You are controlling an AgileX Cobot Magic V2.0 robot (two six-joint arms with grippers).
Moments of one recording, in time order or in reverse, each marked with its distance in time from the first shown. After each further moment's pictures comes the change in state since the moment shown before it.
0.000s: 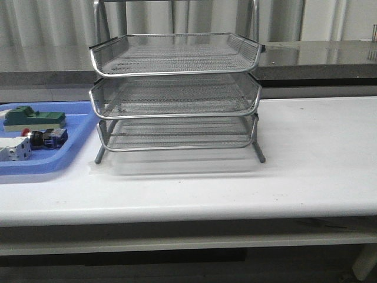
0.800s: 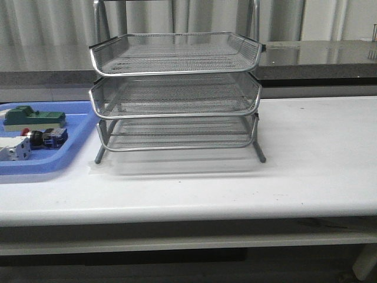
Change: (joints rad) left arm 0.000 0.000 0.000 0.000 0.000 0.000; right arm 0.000 0.155 -0.330 0.042 0.145 0.000
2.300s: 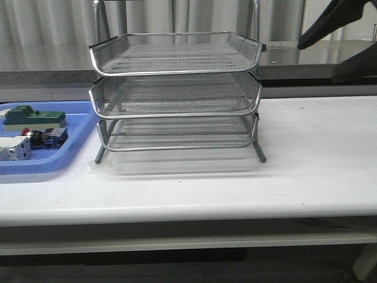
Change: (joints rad) left arm 0.000 0.000 0.000 0.000 0.000 0.000; right arm 0.000 1.185 -0.509 1.080 0.324 -0.551
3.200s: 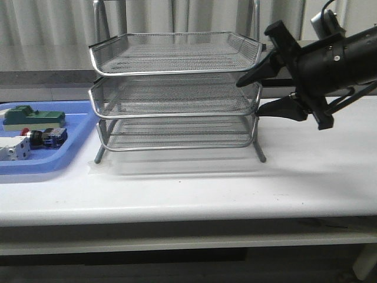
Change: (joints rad) left arm 0.000 0.000 0.000 0.000 0.000 0.000; right arm 0.056 0.513 -0.182 0.607 0.113 -0.533
